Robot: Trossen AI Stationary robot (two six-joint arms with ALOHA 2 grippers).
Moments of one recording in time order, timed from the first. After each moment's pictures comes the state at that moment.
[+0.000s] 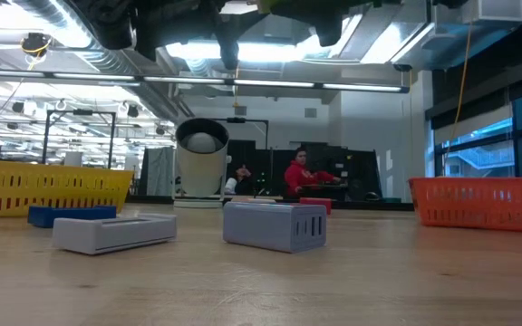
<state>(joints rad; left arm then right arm) 0.34 1.41 0.78 0.81 0.60 -0.59 0.15 1.43 0.90 0.57 0.56 -1.03</state>
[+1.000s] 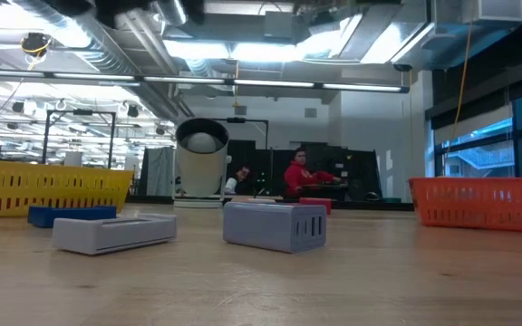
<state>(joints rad) 0.38 1.06 0.73 0.53 0.69 -0.22 0.15 0.96 0.99 -0.27 0.86 -0.22</state>
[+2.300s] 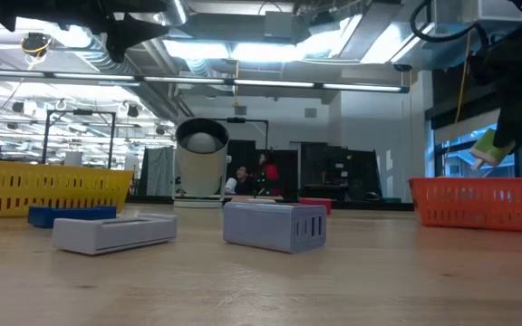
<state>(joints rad) 0.14 0.54 0.43 0.14 -0.12 -0.25 0.38 0.79 0.61 -1.10 0.35 1.23</state>
